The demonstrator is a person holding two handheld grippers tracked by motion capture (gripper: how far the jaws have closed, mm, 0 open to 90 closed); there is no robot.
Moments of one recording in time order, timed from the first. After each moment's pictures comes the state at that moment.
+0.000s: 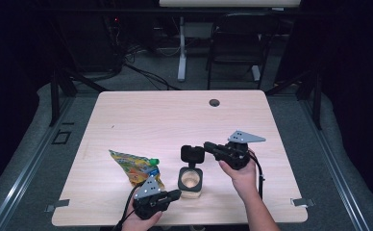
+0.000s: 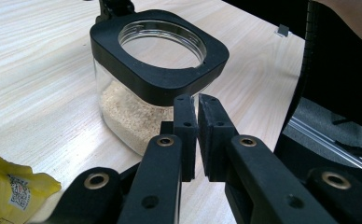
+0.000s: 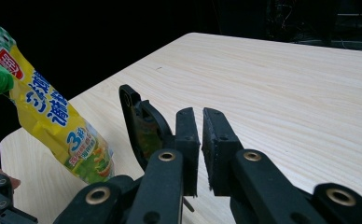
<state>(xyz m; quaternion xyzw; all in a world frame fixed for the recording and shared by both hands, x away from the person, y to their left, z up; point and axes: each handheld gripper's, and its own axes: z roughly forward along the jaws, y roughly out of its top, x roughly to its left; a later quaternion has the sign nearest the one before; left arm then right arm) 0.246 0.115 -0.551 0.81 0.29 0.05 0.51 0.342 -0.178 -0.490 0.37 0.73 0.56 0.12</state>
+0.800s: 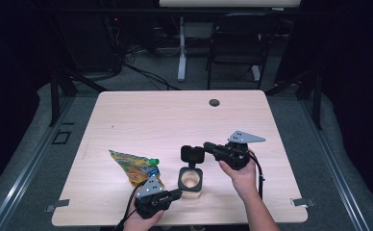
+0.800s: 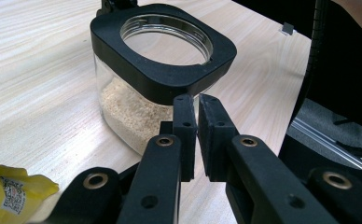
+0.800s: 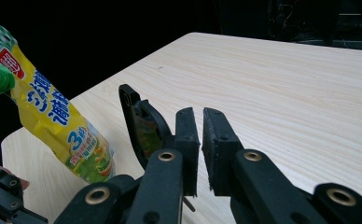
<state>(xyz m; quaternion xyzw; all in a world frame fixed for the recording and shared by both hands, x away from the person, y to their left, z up) 0.249 0.112 -0.554 0.81 0.29 0.04 0.50 0.342 -0.178 -0.491 0.37 0.73 0.56 0.12</state>
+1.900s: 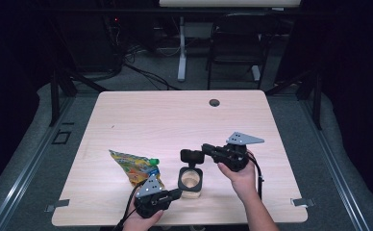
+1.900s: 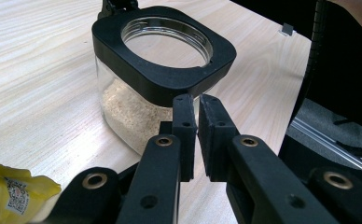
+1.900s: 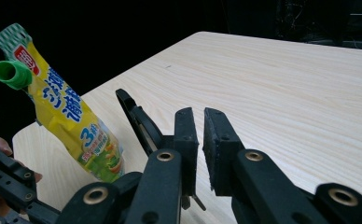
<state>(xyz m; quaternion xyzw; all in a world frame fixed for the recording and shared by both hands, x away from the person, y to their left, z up) 0.250 0.113 -0.553 0.81 0.29 0.04 0.50 0.337 -0.174 -0.490 0.35 0.74 0.56 0.11</state>
